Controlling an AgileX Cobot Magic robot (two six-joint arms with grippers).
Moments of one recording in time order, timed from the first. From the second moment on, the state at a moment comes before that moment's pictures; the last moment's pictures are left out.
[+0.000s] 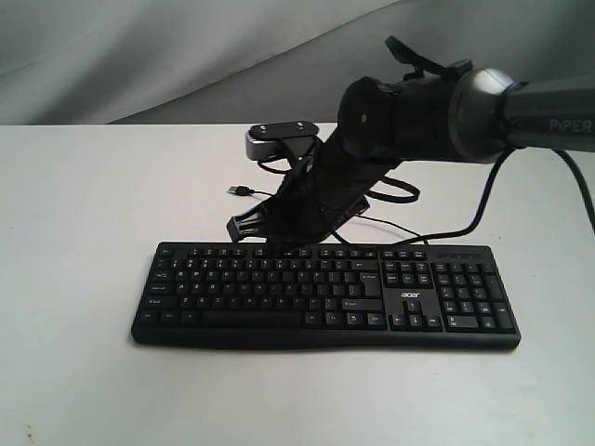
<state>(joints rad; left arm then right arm) 0.15 0.00 0.00 0.07 0.29 -0.12 0.60 2.03 -1.42 0.40 0.65 -0.17</state>
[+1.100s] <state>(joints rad) 0.15 0.00 0.00 0.07 0.29 -0.12 0.56 2.07 -1.35 0.41 0.57 -0.17</state>
